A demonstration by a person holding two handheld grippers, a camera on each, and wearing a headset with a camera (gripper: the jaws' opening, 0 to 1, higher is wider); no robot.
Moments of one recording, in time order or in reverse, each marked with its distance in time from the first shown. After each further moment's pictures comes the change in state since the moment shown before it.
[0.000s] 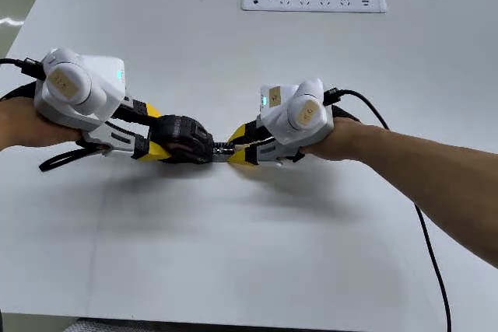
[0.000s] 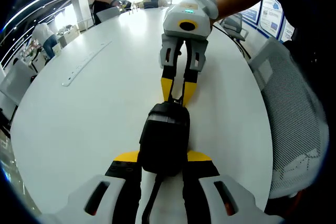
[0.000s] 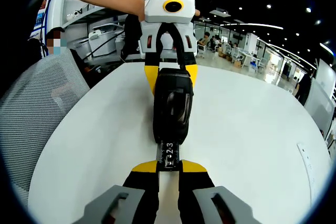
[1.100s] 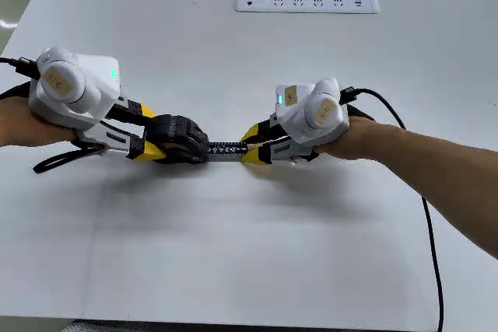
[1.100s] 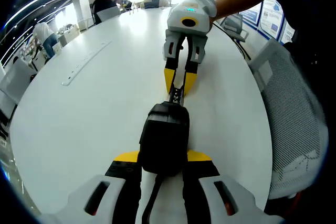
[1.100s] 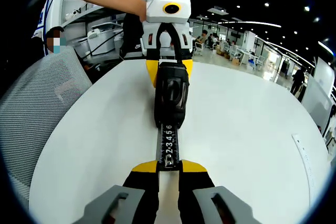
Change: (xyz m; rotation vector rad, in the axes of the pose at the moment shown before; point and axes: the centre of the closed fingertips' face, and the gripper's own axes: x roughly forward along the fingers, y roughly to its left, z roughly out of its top) left arm 0.001 0.002 0.001 -0.009 -0.001 -0.006; right arm -0.022 0.000 -0.017 0.011 0.018 -0.015
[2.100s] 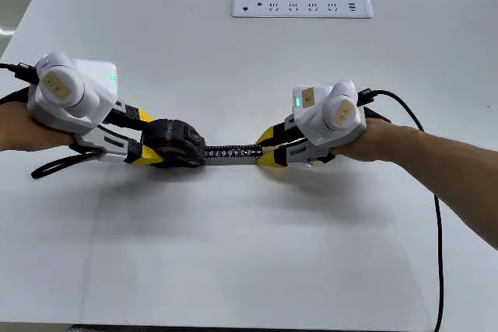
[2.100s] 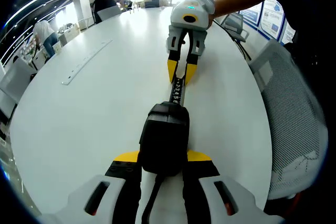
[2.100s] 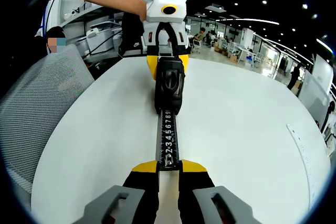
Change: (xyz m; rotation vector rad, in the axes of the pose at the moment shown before) left arm 0.000 -0.001 0.000 -0.004 0.004 0.000; right arm -0.025 0.003 -0.016 0.019 0.017 -0.010
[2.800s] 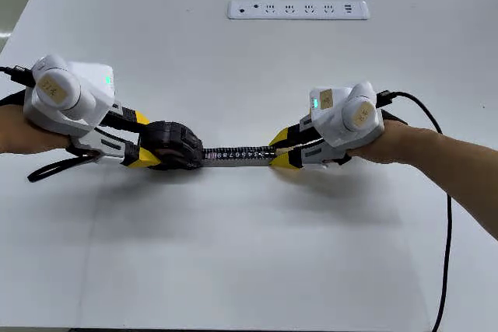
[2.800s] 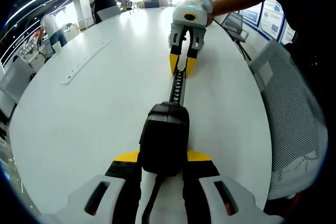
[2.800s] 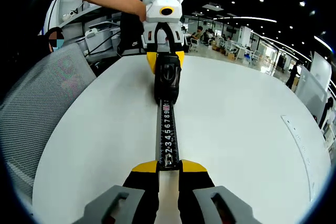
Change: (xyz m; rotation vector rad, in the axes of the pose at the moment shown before) left arm 0.000 0.001 0.001 -0.001 -0.001 -0.005; right arm -0.021 -0.001 -0.020 0.017 0.005 -0.013
